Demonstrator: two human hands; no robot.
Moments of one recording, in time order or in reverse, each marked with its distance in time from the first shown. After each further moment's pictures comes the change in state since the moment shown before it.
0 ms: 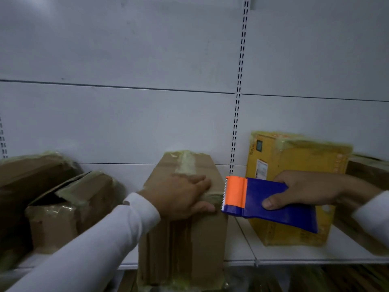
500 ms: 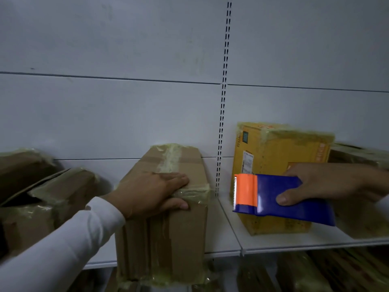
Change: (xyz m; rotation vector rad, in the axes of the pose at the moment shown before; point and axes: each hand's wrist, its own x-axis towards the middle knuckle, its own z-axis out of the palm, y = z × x) left_hand -0.010 -0.016 0.019 -0.104 0.046 0.062; right_hand -0.032 0.031 -0.018 -0.052 -0.005 0.019
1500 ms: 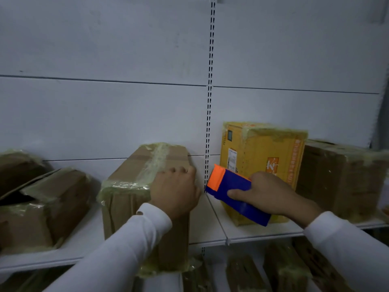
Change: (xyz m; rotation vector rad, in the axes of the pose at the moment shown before) left_hand 0.050 0.086 0.018 0.181 0.147 -0.415; right_hand 0.040 0.013 0.075 -0.227 0.616 0.146
